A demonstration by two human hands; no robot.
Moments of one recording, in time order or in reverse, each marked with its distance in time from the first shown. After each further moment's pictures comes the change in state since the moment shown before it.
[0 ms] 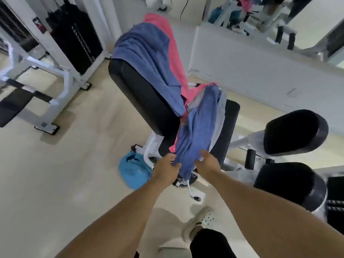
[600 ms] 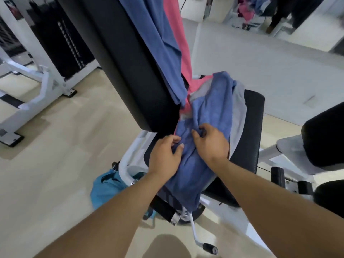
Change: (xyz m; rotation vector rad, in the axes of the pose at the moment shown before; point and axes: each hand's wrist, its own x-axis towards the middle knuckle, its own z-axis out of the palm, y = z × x) left_hand 0.193 -0.094 0.100 0.083 0.390 0.479; right_hand 0.193 0.045 0.079 -0.117 0.516 -0.364
